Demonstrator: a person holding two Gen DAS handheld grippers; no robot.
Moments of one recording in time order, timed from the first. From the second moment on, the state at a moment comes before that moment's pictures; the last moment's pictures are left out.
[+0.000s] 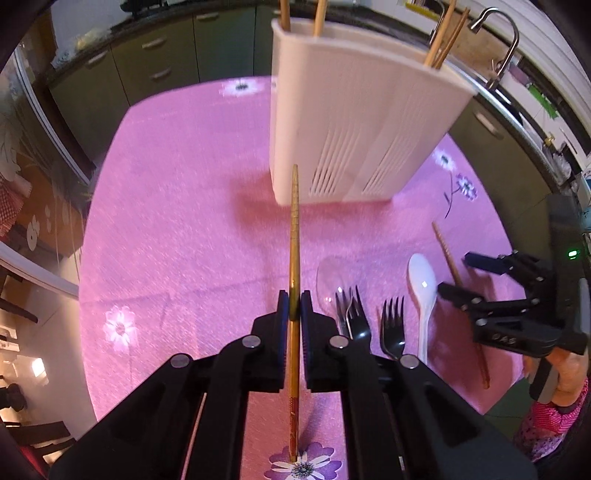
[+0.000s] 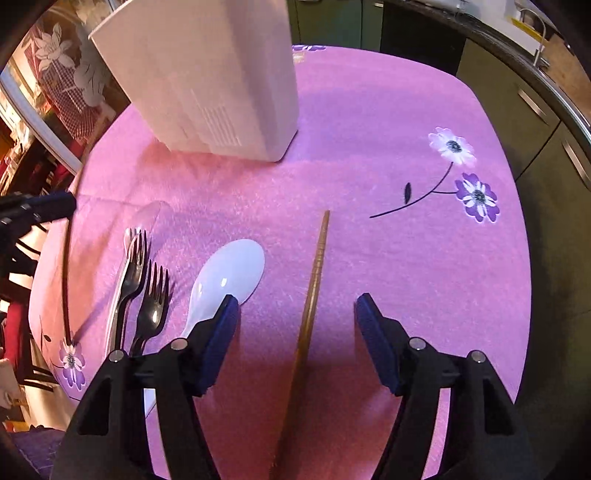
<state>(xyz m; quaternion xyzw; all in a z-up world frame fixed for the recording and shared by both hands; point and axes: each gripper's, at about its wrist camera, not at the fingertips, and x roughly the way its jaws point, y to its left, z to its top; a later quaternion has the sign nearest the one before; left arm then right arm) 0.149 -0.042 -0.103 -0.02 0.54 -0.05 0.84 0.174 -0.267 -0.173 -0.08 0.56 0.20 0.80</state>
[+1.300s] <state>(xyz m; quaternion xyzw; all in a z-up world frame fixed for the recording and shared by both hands) 0.103 -0.040 -0.006 0.00 0.42 -0.08 0.90 0.124 -0.311 -0.056 0.00 0.41 0.23 0.88</state>
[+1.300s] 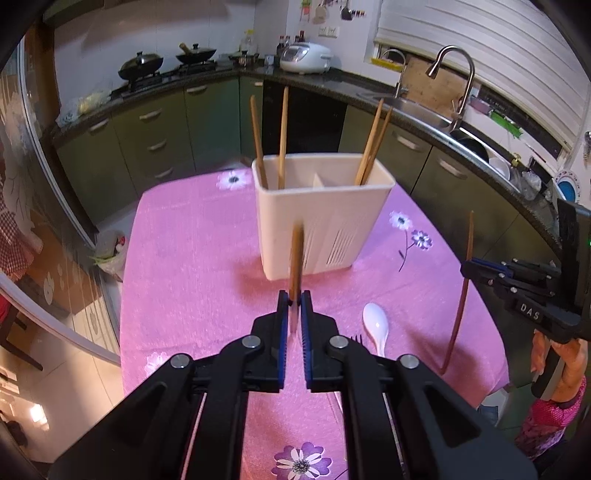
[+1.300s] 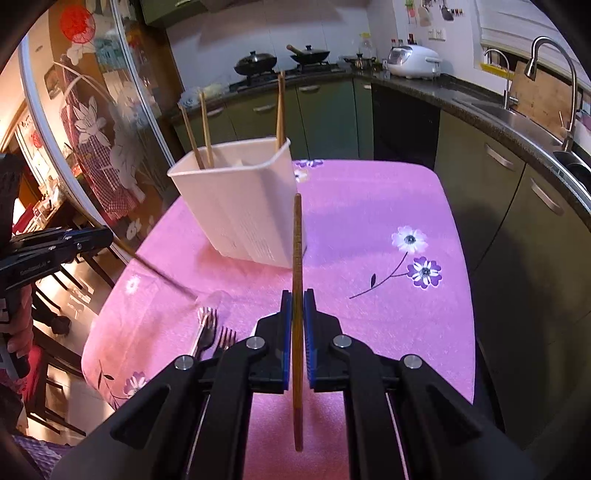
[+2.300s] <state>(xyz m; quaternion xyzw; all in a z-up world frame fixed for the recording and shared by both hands) 0.195 -0.056 0.102 0.00 0.31 -0.06 0.95 0.119 -0.314 -0.005 0.01 0.35 0.25 0.90</state>
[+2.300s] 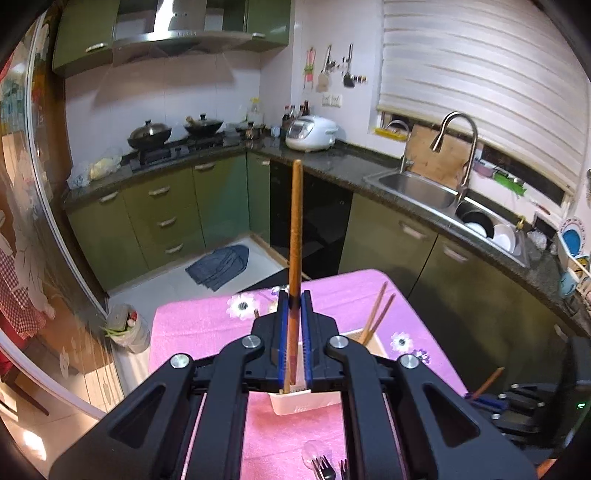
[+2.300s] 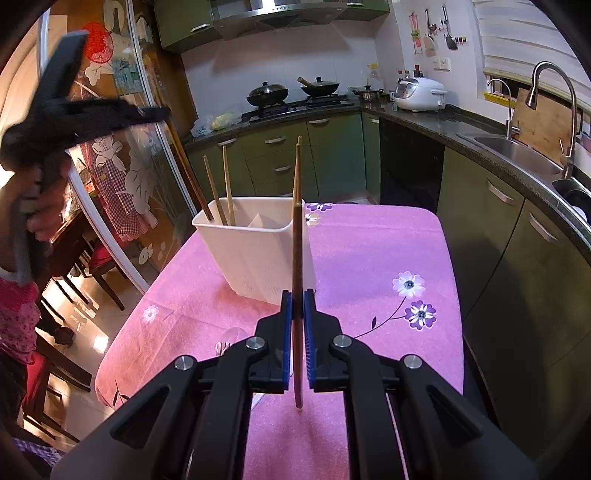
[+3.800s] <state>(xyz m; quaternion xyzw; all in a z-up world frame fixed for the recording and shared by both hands) 0.178 -0.045 -0.003 0.00 0.38 -0.06 0.92 0.239 -0.217 0.016 0.02 0.30 0.20 0.93</state>
